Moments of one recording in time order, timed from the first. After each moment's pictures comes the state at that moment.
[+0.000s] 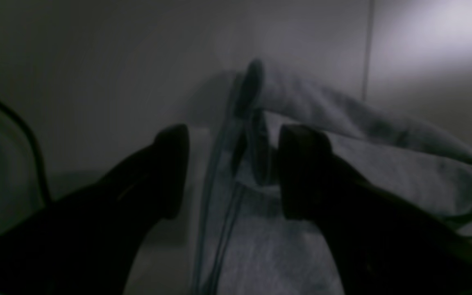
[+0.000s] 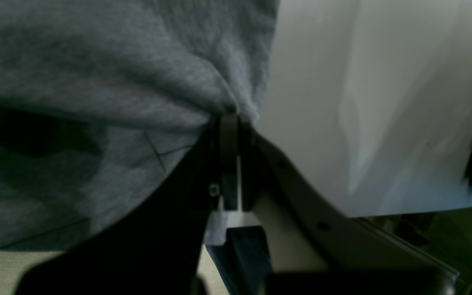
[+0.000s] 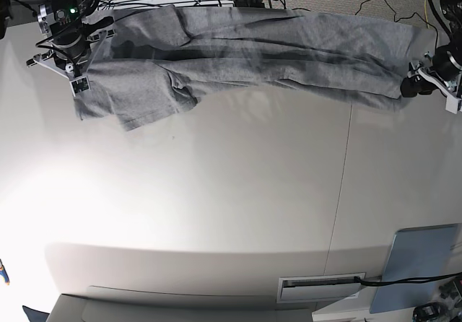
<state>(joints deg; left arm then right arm) 17.9 -31.1 -30.4 77.2 -53.0 -30.2 50.4 -31.3 18.8 15.9 122.4 -3.9 16.4 -63.1</state>
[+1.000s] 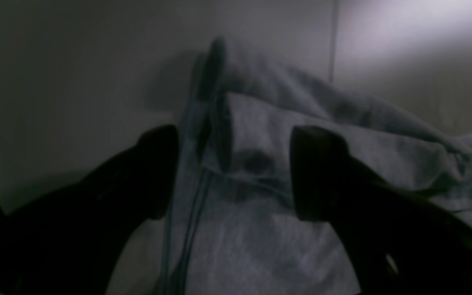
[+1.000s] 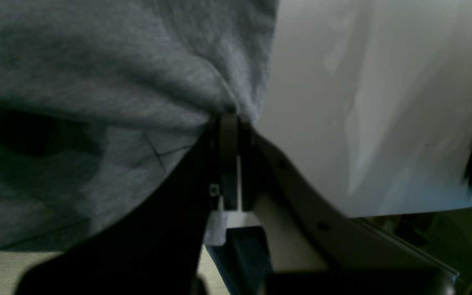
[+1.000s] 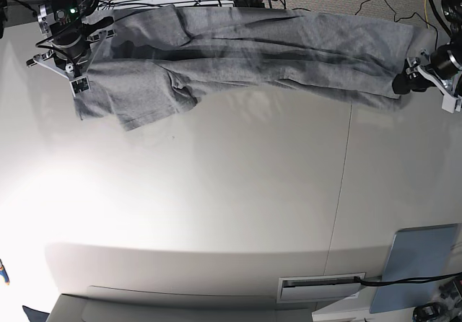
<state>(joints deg) 17.9 -31.4 -30.4 77.2 -59.9 -32.3 57.0 -31.3 18.8 15.9 122.4 -3.9 16.4 -63.1</state>
